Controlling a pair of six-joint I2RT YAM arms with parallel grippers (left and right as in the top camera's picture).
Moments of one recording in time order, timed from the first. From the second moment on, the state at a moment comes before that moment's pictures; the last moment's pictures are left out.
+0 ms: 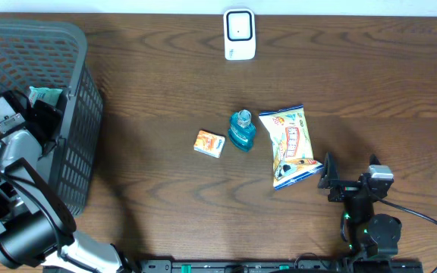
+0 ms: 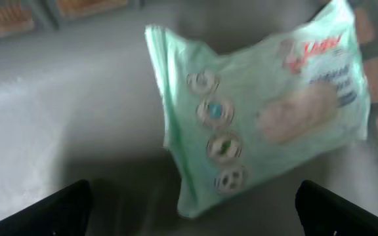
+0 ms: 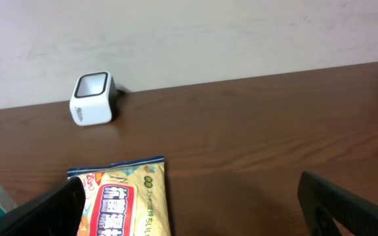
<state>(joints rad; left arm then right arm) 0.59 1.81 1.05 -0.21 0.02 -0.57 0.02 0.01 0.01 -0.07 0.02 0.14</state>
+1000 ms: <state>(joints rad) 0.59 1.38 1.06 -0.39 -0.06 -0.66 0.02 0.01 0.01 -0.07 0.02 0.14</state>
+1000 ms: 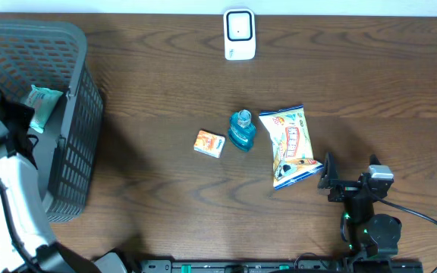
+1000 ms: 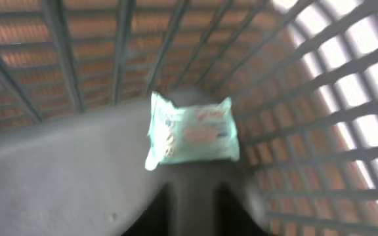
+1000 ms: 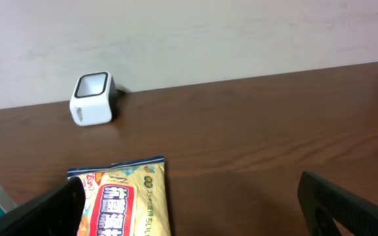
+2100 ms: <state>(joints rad) 0.59 1.87 1.06 -0.10 -0.04 -0.55 0.02 0.01 0.01 -0.07 0.02 0.14</state>
